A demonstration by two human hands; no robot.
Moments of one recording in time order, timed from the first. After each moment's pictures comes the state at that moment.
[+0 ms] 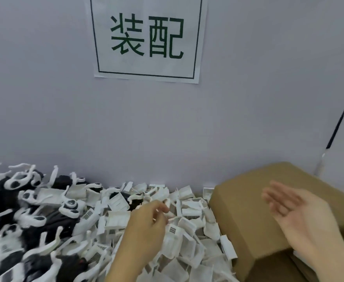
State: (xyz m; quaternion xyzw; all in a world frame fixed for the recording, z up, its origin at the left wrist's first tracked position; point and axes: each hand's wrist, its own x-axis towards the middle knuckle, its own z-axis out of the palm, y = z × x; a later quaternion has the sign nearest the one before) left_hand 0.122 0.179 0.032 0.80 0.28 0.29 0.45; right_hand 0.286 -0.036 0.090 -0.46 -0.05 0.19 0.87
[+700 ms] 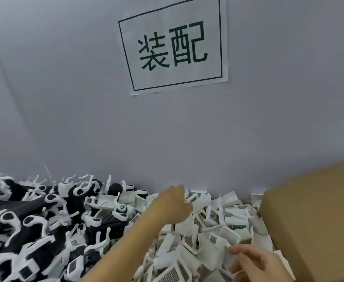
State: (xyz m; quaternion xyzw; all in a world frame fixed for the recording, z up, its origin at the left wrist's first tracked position) left_hand 0.149 0.245 0.071 0.92 0.35 0.05 0.13; right_hand 0.235 0.046 -0.013 -0.65 -0.22 0.34 0.64
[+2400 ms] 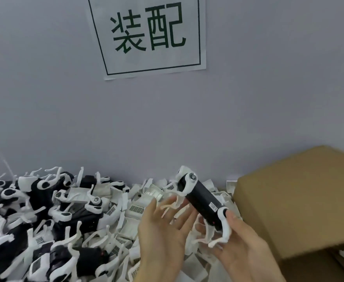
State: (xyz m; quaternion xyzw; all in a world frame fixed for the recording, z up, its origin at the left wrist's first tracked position) left_hand 0.133 0.146 0.027 0.28 0.21 0.38 0.86; right_hand 0.234 0.041 0.003 -0.35 -0.13 0.43 0.82
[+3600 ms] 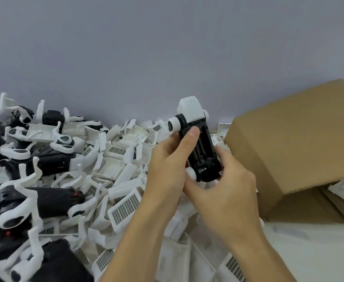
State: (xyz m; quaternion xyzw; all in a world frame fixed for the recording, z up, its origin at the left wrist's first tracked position) left_hand 0.159 0.148 0.000 0.57 0.15 0.36 0.73; right_hand 0.206 0.052 -0.021 -0.73 -0.36 -0.02 0.58
